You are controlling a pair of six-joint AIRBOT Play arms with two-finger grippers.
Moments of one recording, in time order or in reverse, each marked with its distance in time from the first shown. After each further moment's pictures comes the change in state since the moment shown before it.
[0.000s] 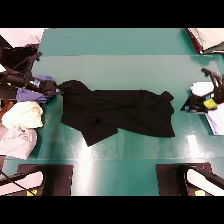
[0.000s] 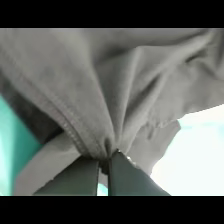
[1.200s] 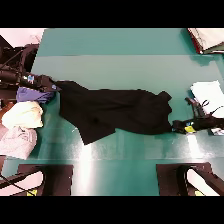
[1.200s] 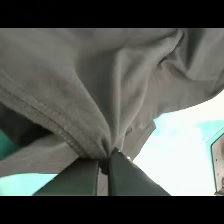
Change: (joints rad) left arm 0.000 0.040 0.071 -0.010 -0.059 -0.087; right arm 0.023 0.155 -0.458 0.117 -0.331 -0.135
